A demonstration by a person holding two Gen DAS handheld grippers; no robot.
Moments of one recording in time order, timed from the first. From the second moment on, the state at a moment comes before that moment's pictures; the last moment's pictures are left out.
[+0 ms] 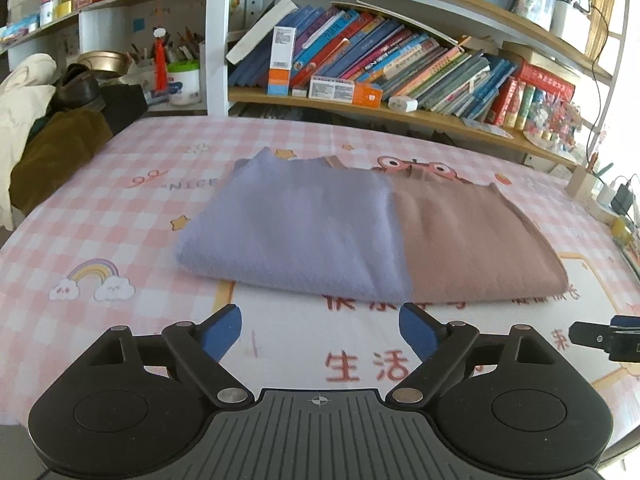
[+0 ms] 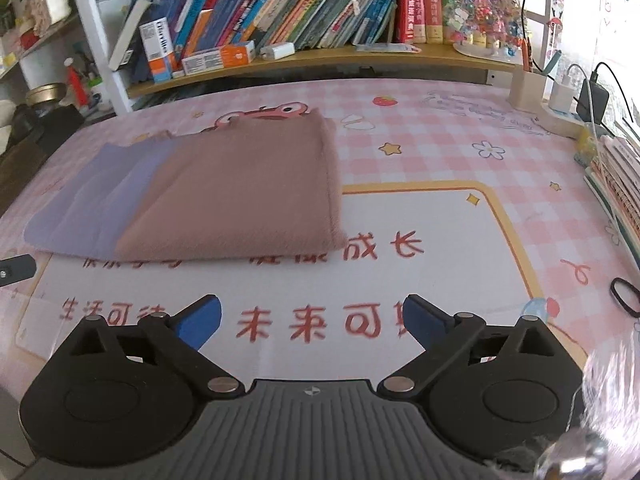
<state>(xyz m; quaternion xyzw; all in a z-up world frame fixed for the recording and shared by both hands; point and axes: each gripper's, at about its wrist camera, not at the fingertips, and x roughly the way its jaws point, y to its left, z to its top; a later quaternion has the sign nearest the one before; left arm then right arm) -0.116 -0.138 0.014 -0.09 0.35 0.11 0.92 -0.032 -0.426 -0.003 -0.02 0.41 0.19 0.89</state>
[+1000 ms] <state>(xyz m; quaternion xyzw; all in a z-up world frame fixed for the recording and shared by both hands) -0.139 -0.154 0.001 -0.11 0.40 0.11 0.90 -0.065 -0.423 -0.006 -0.03 0.40 0.21 0.89</state>
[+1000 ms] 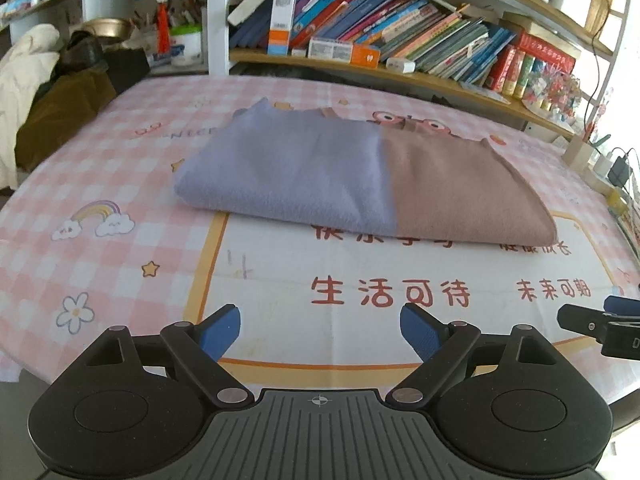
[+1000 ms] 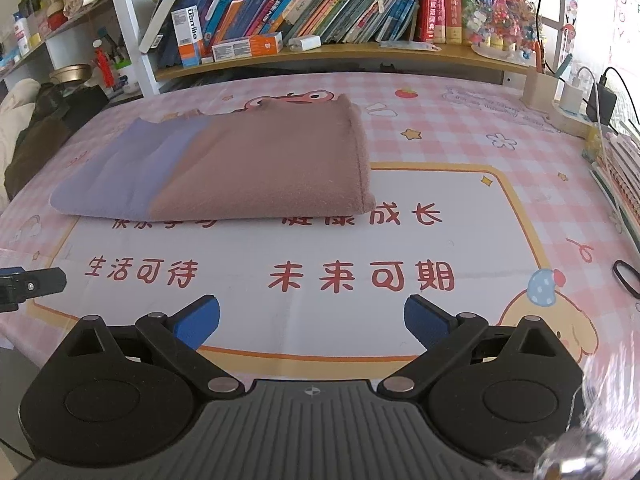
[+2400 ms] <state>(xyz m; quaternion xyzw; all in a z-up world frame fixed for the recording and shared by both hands) -0.062 0.030 -0.072 -0.61 0.29 0.18 0.71 0.003 -0.363 -0.005 0.00 0.43 0.11 0.90</state>
